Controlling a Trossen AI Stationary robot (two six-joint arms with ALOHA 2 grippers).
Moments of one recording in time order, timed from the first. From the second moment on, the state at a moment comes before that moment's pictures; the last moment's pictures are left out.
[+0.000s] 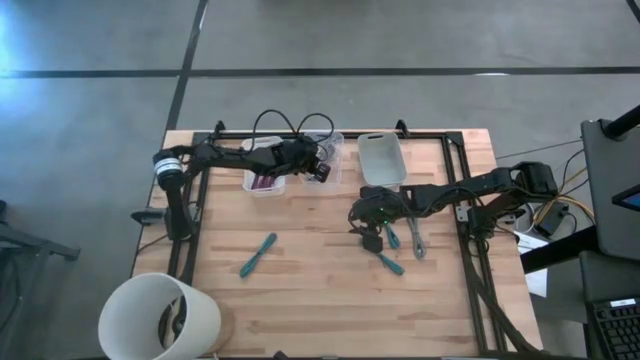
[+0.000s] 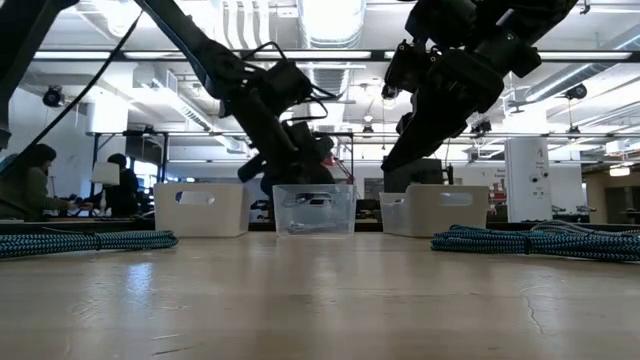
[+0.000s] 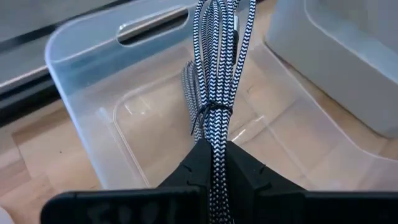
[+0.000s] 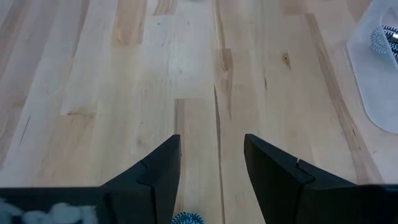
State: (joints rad) left arm 0.42 1.82 1.13 -0.04 -0.27 -0.44; right arm -0.01 1.49 0.78 -0.07 -0.08 0.09
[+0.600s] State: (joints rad) left arm 0.42 1.84 1.13 -0.04 -0.25 -0.44; right arm -0.01 1.49 0.78 -0.07 -0.08 0.07
